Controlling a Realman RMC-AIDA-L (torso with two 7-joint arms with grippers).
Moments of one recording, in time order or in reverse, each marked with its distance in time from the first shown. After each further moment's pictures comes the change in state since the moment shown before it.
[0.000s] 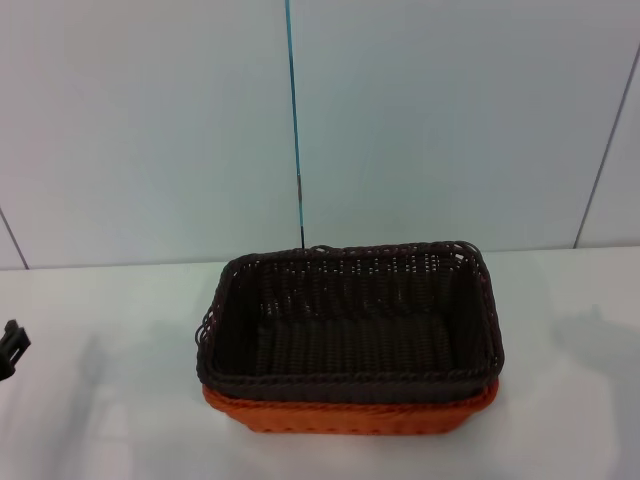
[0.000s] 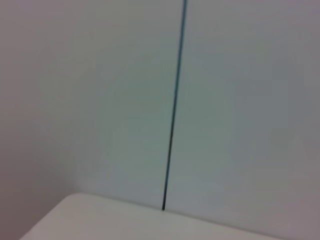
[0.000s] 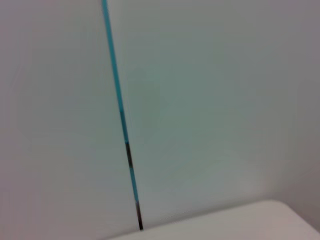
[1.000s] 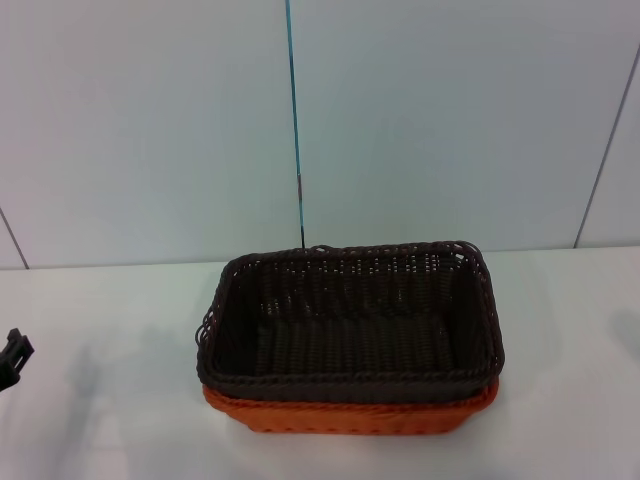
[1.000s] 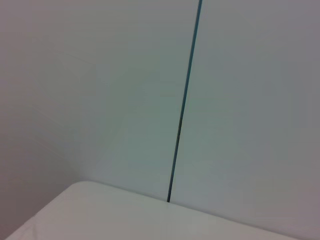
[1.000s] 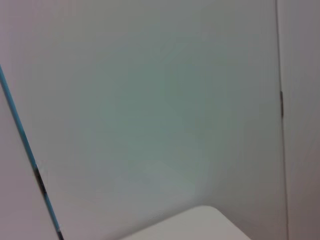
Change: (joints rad) left arm -0.038 0.001 0.031 0.083 0.001 0.074 -0.070; right arm 0.083 -0.005 0.193 -0.121 0.001 0.005 0.052
